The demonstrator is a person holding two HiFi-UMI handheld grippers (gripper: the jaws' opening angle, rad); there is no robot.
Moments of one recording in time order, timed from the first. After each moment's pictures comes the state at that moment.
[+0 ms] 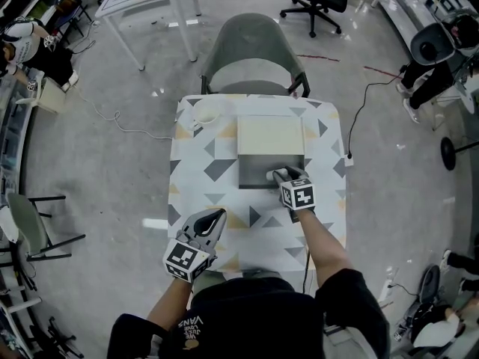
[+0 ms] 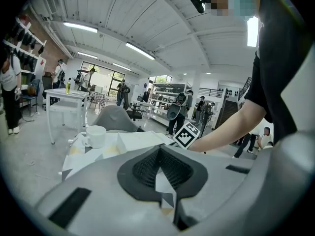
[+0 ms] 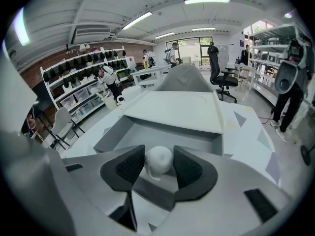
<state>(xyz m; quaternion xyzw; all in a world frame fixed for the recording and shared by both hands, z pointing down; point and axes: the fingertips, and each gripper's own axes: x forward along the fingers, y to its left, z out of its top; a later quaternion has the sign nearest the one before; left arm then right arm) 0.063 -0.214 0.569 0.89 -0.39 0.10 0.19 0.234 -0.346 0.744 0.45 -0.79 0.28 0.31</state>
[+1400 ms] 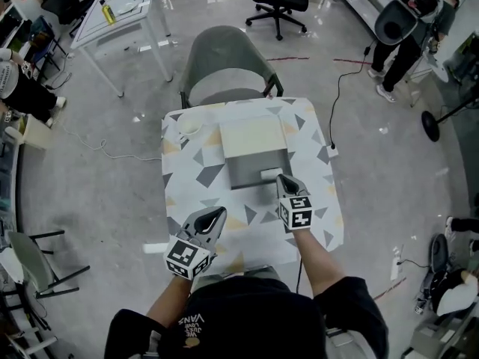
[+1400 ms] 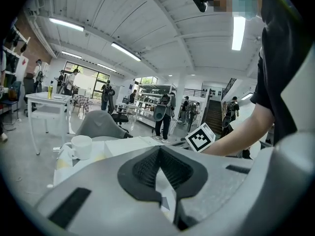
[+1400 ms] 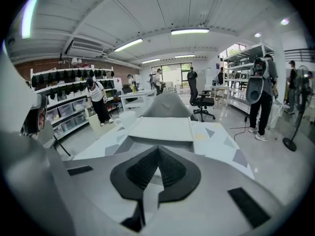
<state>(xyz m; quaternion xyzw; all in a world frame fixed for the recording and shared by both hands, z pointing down) 0.072 -0.206 0.542 0.93 -0.31 0.10 0.16 0.254 -0.289 0.659 0.58 -0.76 0.21 0.21</state>
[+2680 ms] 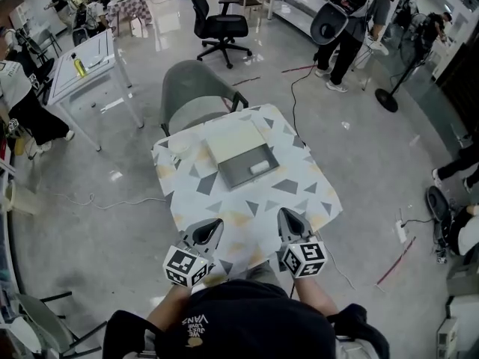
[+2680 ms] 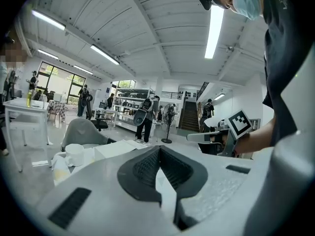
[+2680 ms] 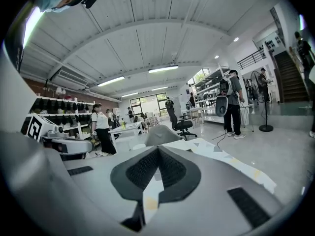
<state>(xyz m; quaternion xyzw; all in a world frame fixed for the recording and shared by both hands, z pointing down) -0.007 -0.125 0.506 0.97 -0.18 0.08 0.11 0.158 -0.083 0.512 0.71 -0.68 0.16 0.02</state>
